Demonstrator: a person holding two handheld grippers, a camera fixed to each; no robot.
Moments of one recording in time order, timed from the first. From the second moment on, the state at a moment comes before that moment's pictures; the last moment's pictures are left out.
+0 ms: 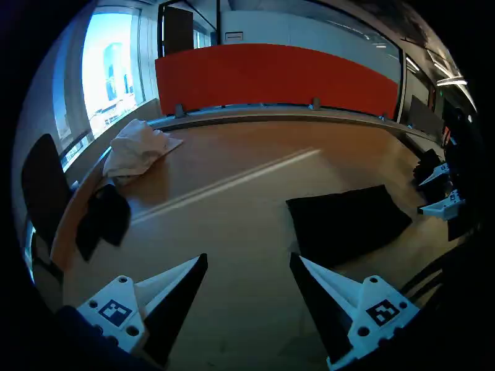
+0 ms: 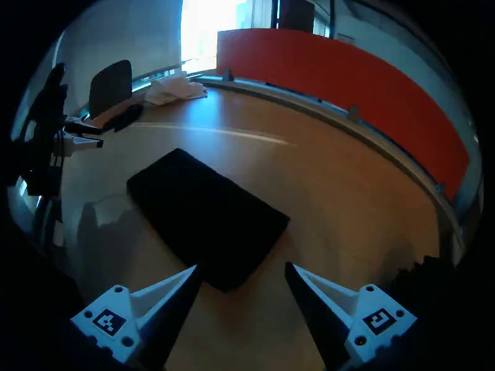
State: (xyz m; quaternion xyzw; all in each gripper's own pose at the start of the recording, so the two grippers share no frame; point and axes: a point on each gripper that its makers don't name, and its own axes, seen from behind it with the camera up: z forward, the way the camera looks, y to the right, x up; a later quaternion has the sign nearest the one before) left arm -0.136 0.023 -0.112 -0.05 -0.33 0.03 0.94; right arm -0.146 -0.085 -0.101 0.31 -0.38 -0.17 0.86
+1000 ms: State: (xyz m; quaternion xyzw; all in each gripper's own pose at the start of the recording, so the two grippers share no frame) left arm -0.139 -0.013 -0.143 -0.02 -0.33 0.03 0.94; right arm -0.191 -0.086 -0.120 0.37 -0.44 -0.21 0.79
